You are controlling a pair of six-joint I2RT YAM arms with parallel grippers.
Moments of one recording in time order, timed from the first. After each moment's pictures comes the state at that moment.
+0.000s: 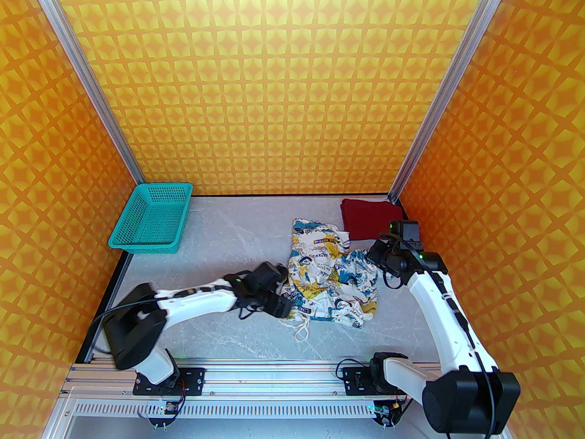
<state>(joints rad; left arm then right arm) -0.96 1.70 1.00 -0.36 0.20 -0.39 -0.07 1.17 1.05 -0.80 0.00 0.51</state>
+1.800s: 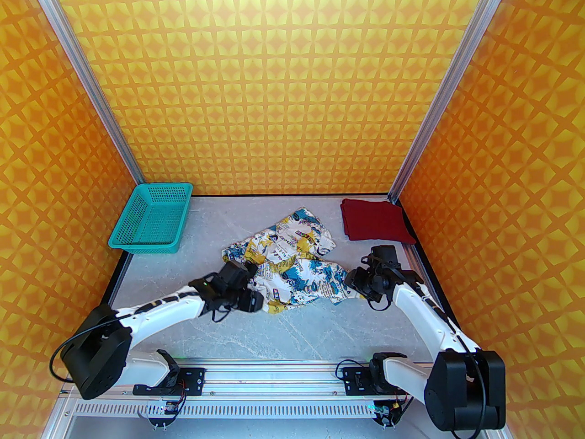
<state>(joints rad) -0.73 1.42 0.69 -0.26 0.28 -0.49 -0.04 1.18 0.73 -0.70 -0.21 0.53</state>
